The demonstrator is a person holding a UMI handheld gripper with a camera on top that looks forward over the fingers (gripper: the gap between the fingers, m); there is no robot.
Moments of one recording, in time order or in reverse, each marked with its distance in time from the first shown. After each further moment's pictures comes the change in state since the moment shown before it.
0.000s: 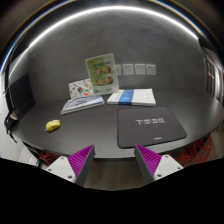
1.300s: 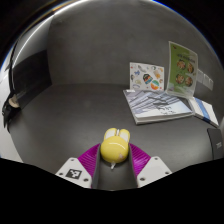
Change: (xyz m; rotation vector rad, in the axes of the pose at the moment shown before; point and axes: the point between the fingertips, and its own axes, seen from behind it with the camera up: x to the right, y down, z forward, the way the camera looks) arm -0.398 -0.011 0.240 -0.127 -0.104 -0.179
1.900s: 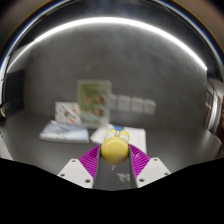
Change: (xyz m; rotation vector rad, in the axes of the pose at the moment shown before) arm 0.447 -0.060 -0.212 0.337 0.256 -0.028
